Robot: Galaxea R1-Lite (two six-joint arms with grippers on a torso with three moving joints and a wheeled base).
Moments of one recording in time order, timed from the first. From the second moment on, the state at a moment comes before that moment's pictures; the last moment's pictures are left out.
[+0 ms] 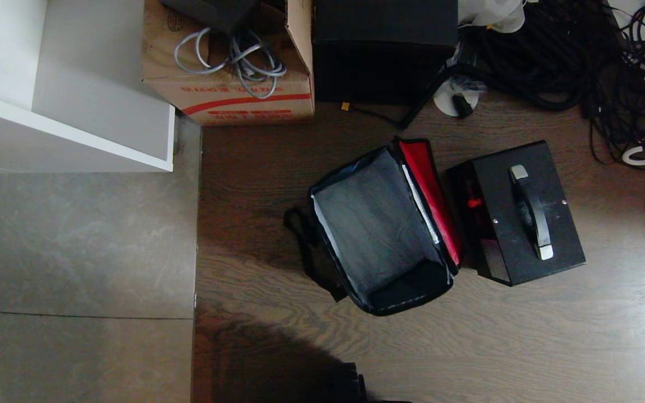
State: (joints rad) left arm 0.00 0.00 0.00 0.00 0.00 0.00; right arm 0.01 0.00 0.00 0.01 0.00 -0.04
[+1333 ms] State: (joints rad) left arm 0.00 0.00 0.00 0.00 0.00 0.00; right arm 0.01 0.36 -0.39 0.27 0.04 0.14
